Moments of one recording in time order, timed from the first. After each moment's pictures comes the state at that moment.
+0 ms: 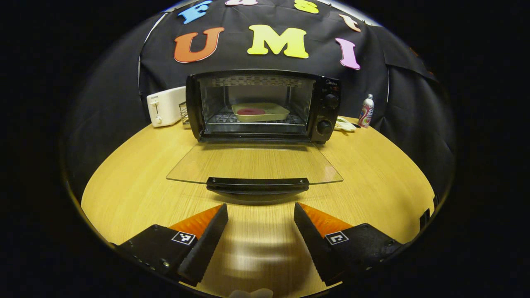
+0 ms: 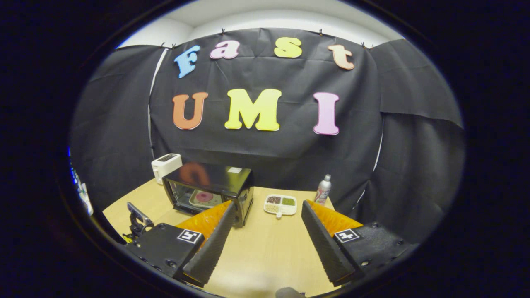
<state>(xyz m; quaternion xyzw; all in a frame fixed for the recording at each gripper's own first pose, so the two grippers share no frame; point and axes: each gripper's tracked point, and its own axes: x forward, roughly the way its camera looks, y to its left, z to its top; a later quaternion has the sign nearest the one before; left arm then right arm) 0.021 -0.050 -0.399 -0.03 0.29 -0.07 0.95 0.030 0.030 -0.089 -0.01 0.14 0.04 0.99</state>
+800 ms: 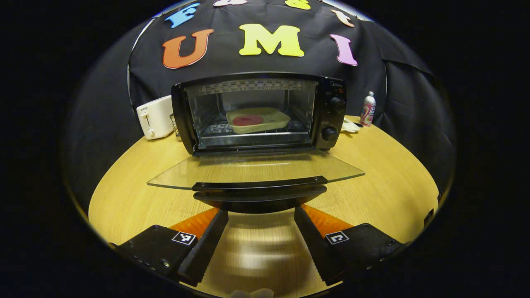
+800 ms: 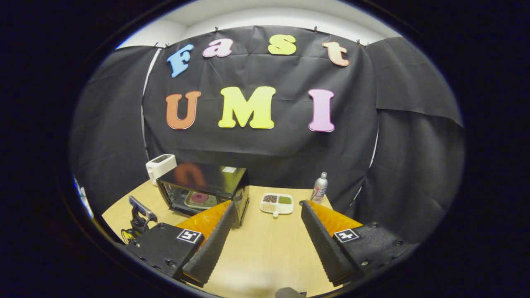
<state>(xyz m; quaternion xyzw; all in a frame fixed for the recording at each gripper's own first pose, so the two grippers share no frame) 0.062 -0.047 -0.369 0.00 0.28 -0.08 0.96 0.042 0.030 -0.089 0.01 0.15 0.02 0.99</state>
